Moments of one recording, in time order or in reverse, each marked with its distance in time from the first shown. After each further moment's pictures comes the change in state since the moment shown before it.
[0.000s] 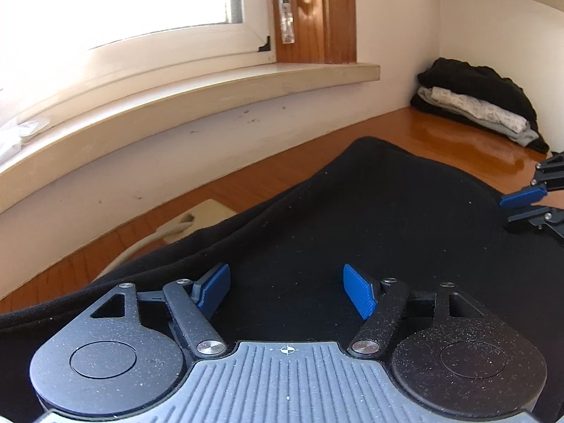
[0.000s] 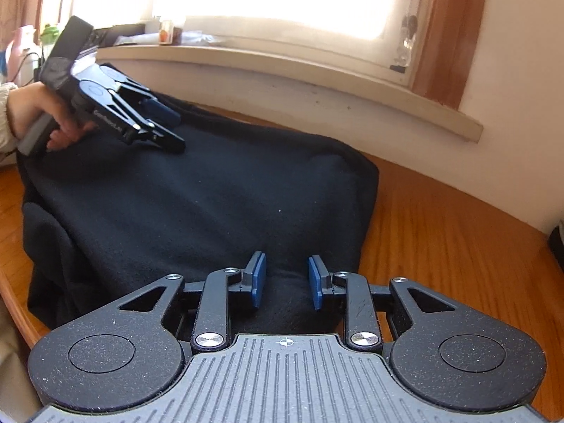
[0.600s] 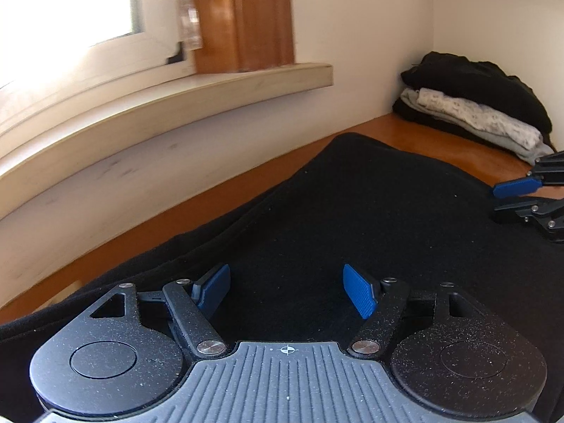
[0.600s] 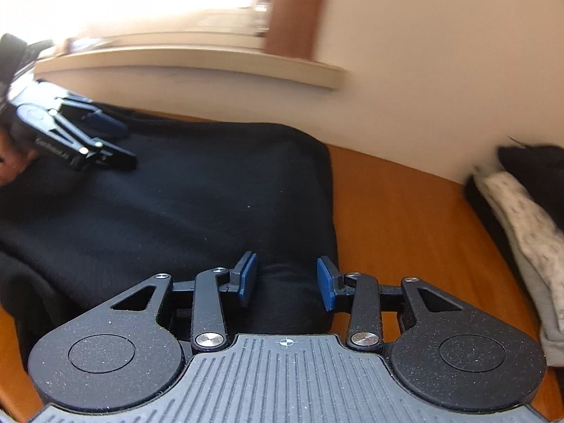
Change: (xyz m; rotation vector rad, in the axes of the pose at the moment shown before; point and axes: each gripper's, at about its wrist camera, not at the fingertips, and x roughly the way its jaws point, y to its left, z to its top) left arm 0.107 -0.101 0.079 0.003 0.012 -0.006; right arm -0.008 -0.136 -0.033 0.157 0.042 -0.187
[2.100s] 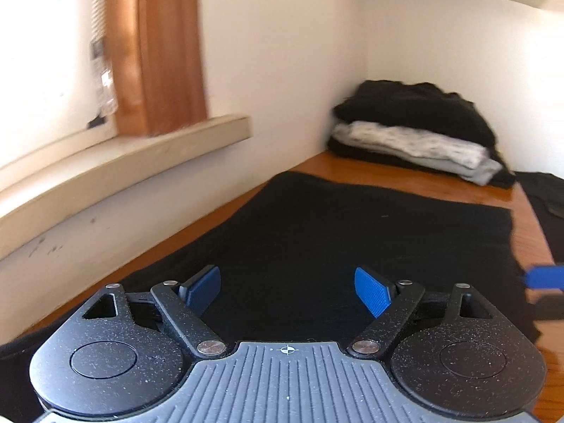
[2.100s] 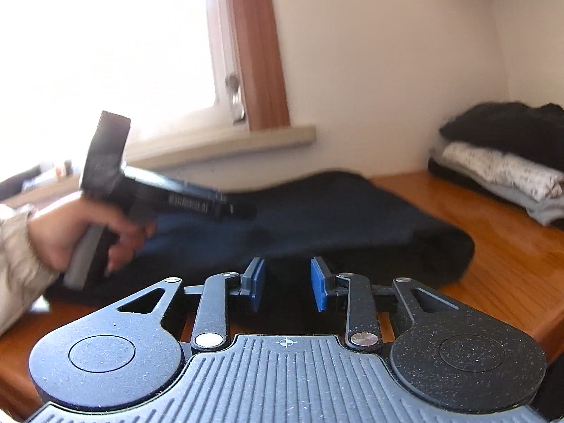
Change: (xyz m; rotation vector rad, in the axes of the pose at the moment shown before) left arm -0.007 -0.037 0.016 0.114 -0.146 -0.172; right arm -0.087 0.101 -0.043 0.372 -0.313 -0.066
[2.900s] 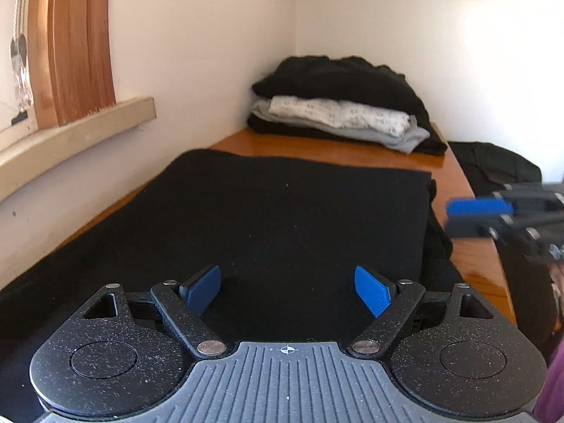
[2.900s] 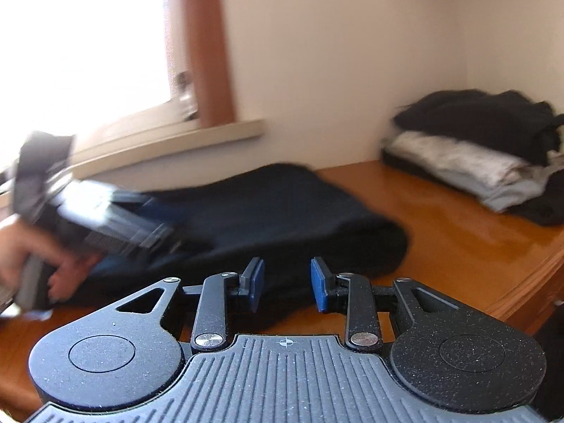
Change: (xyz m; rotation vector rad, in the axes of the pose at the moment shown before) left arm 0.006 -0.043 -0.011 0.061 0.073 -0.195; right arm -0.001 -0.035 0.006 0.024 0.034 -0.152
